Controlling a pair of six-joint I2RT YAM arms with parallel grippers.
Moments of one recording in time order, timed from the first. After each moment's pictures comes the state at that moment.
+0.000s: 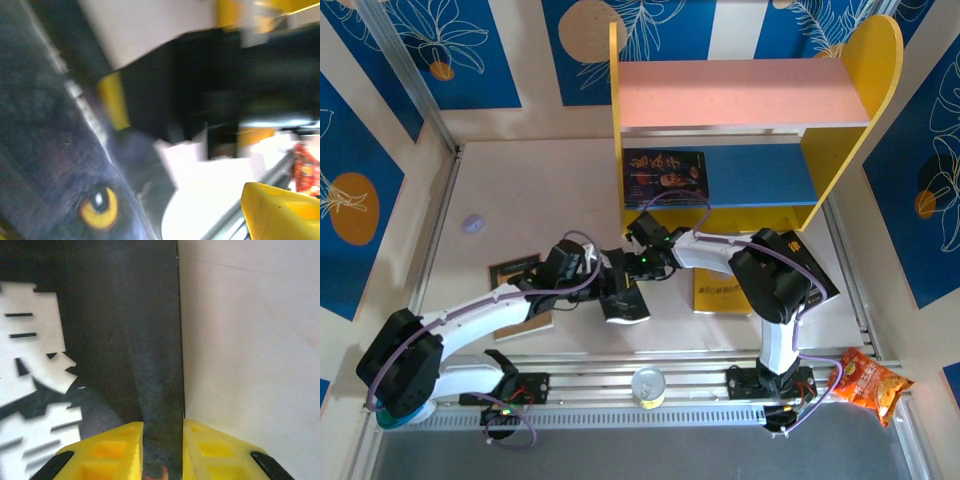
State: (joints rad) left arm -0.70 1.20 0.58 -0.07 0.33 -0.83; right arm 0.77 1.90 1.13 -0.34 -0.28 0.59
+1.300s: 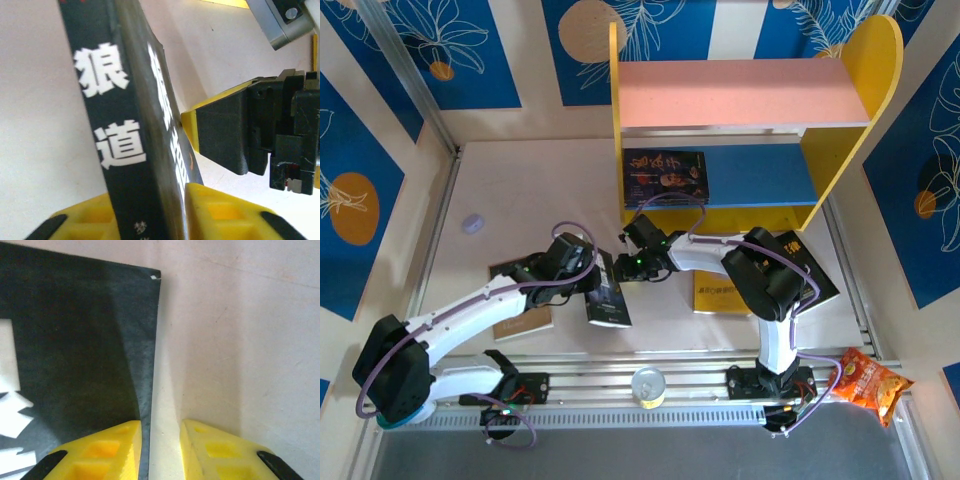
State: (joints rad) left arm -0.72 1.18 0.72 -0.47 -0.03 -0.74; right arm 0.78 1.91 1.11 -0.26 -0.31 0.59
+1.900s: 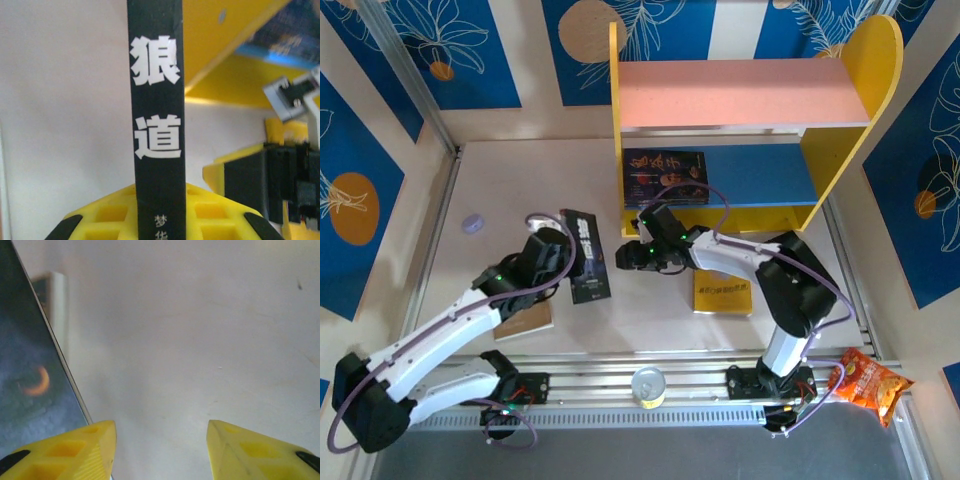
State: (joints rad) left arm -0.71 0.96 0.78 -0.47 -0.27 -0.73; right arm 0.72 1.70 1.04 -0.22 -0.35 0.67
